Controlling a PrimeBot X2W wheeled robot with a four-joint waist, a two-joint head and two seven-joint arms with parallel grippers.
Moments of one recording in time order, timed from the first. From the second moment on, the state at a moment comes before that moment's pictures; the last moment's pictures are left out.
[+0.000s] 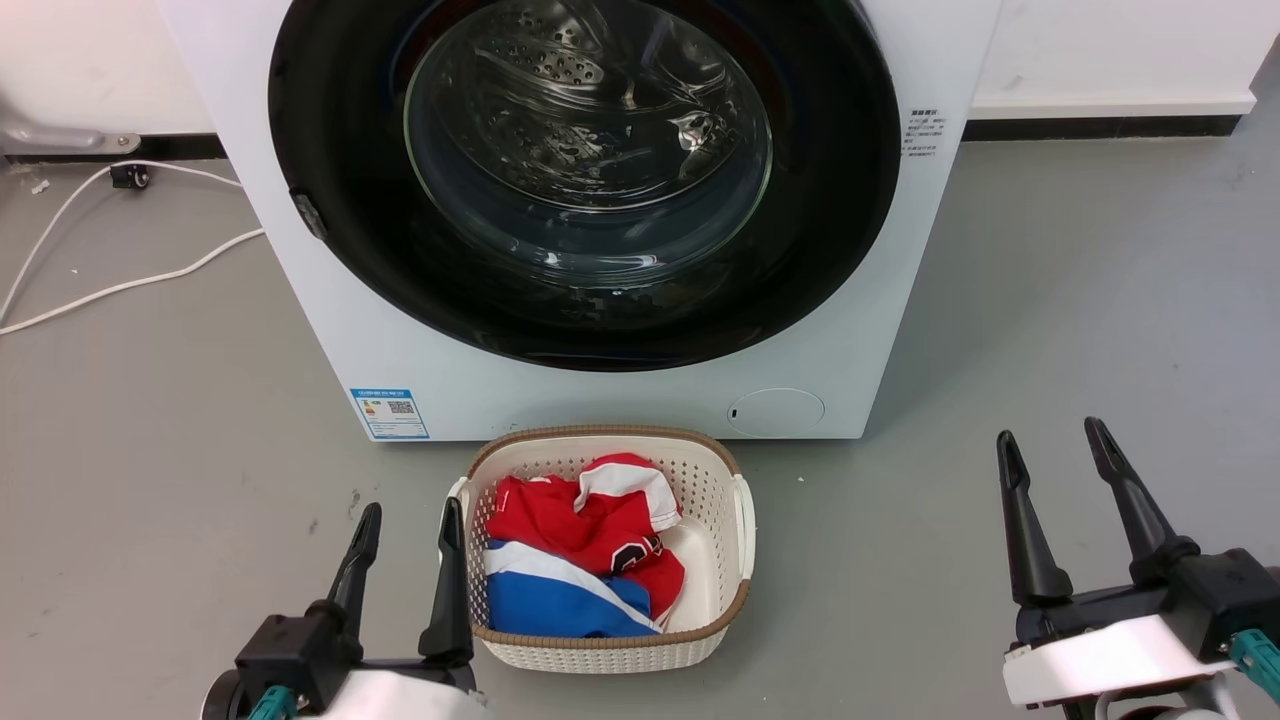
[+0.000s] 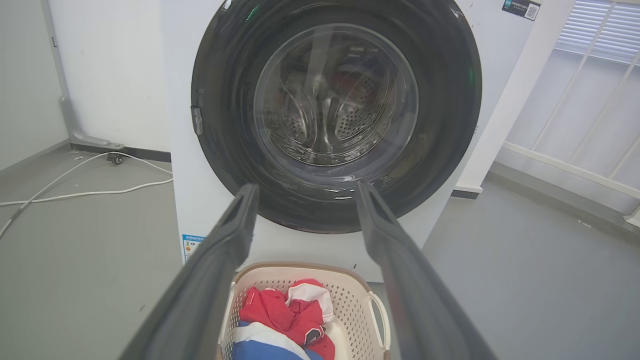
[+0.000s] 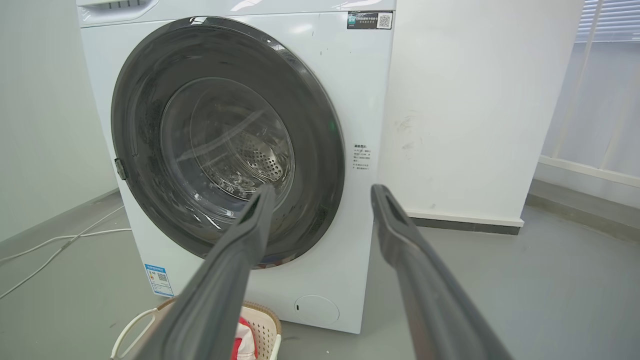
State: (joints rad) left arm 0.08 0.09 -0.16 -0.03 -0.29 0.06 -0.22; right arm 0.02 -0.05 -0.01 -0.06 0.04 0.13 -0.22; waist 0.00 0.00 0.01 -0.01
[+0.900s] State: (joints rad) left arm 0.13 0.05 -0.09 -0.01 -0.13 -0.05 -0.26; right arm 0.05 -0.05 0.00 0.01 0.02 0.13 -0.26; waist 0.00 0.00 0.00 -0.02
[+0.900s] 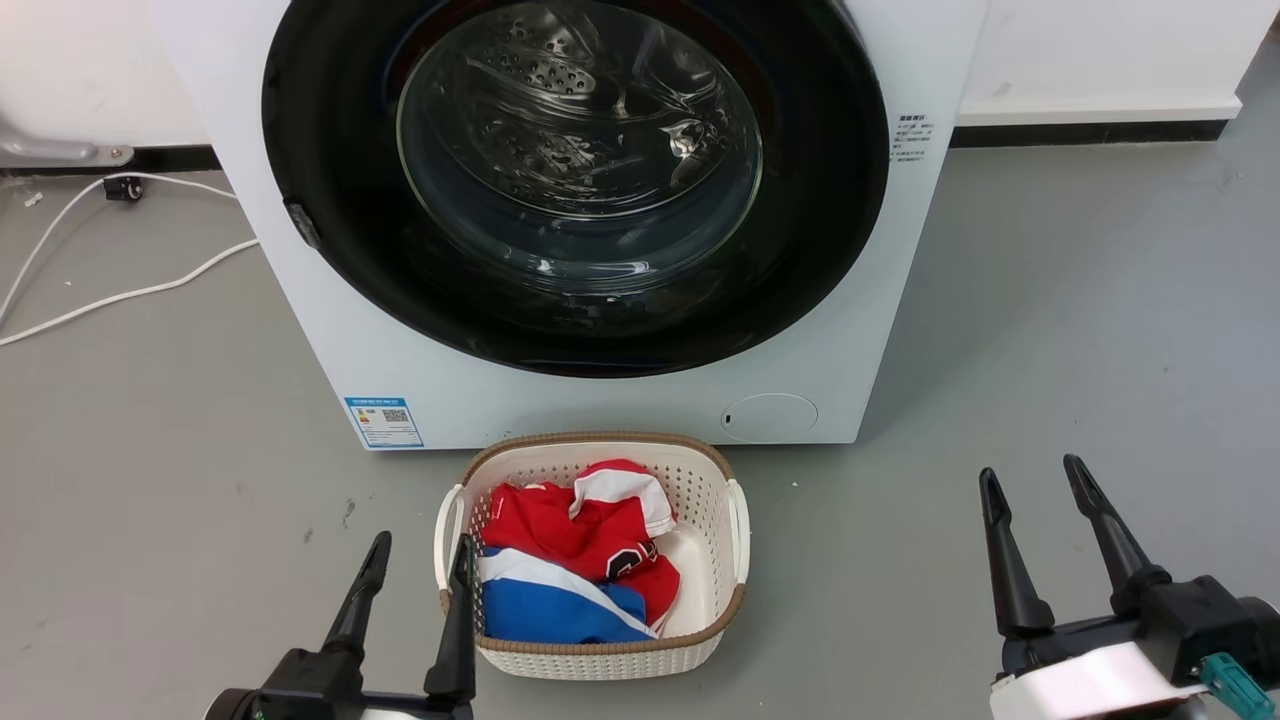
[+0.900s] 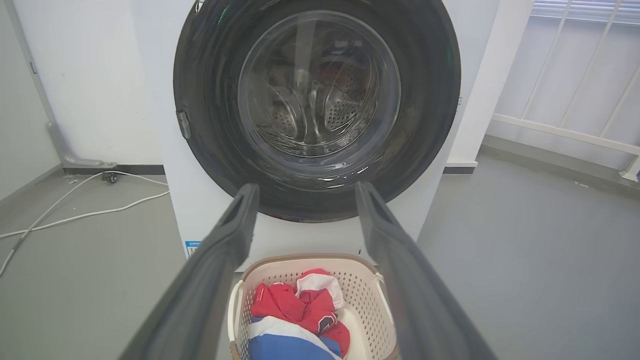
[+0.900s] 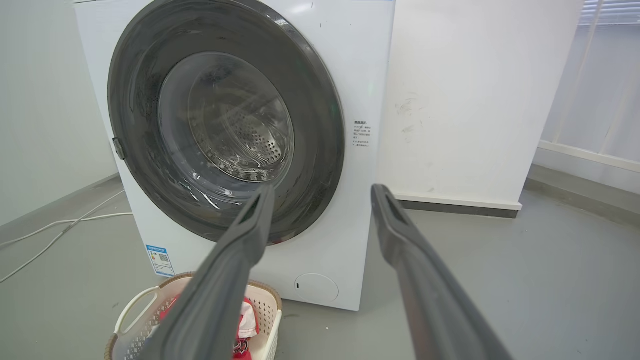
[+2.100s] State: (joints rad) left arm 0.12 0.05 -0.08 0.02 -0.16 -0.08 -0.26; right arm 0.03 -0.05 -0.06 0.05 0.07 0.13 -0.26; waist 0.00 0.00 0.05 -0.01
